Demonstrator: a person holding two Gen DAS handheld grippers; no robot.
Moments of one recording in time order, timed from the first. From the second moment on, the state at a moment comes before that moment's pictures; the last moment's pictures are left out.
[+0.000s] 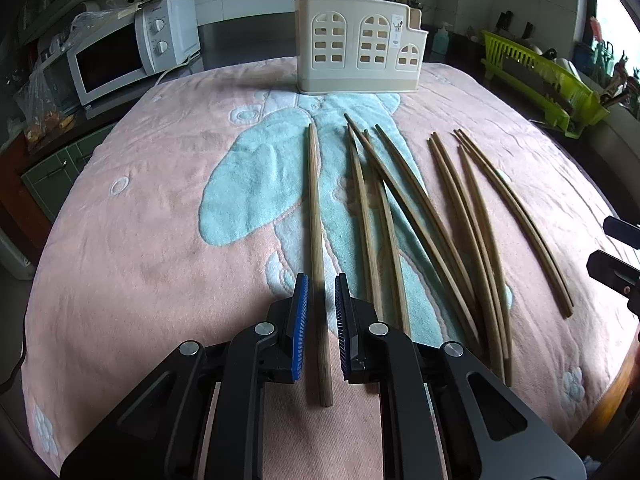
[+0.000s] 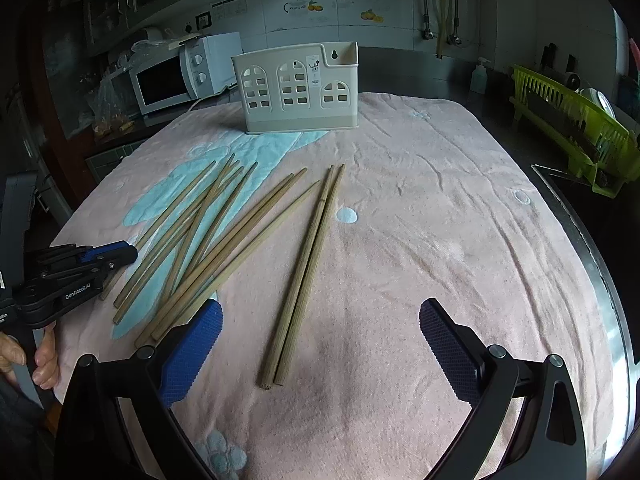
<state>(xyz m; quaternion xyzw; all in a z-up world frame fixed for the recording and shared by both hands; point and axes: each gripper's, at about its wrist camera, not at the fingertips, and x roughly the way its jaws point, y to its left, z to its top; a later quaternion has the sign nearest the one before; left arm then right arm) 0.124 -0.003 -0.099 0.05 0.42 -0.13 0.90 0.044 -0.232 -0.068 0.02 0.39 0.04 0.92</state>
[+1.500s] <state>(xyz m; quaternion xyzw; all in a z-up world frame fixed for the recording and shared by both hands) 0.134 -0.005 -0.104 0.05 0.43 -0.13 0.89 0.075 -0.218 -0.097 0.01 0.45 0.00 0.89</state>
